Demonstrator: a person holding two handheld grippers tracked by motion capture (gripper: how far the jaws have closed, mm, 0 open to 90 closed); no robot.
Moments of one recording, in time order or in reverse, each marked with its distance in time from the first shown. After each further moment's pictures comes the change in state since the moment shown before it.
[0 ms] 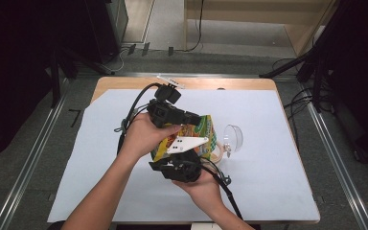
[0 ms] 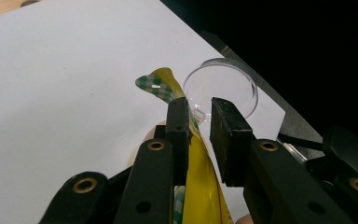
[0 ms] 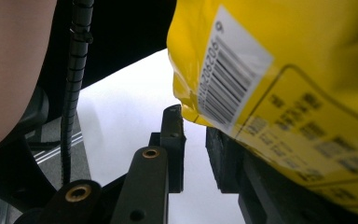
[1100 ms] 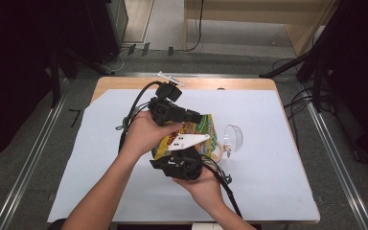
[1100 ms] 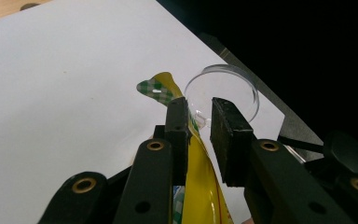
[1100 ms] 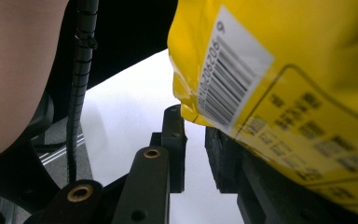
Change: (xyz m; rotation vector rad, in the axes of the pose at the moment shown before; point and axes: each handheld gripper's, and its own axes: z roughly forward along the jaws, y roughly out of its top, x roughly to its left) left arm 0.003 0.005 0.002 -0.007 -0.003 -0.004; right arm -0.003 0.004 -0.003 0.008 0.002 0.023
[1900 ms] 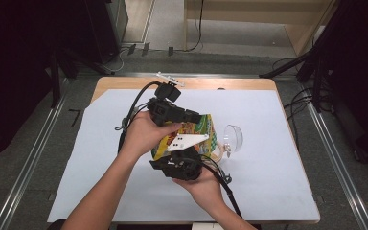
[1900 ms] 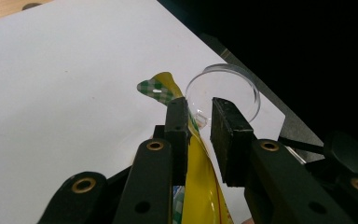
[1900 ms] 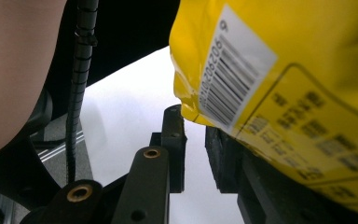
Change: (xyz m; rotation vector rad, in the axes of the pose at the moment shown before) left arm 0.001 -0.002 -0.001 -0.003 0.002 -0.003; right arm 0.001 0.000 0.001 0.007 -0.001 -0.010
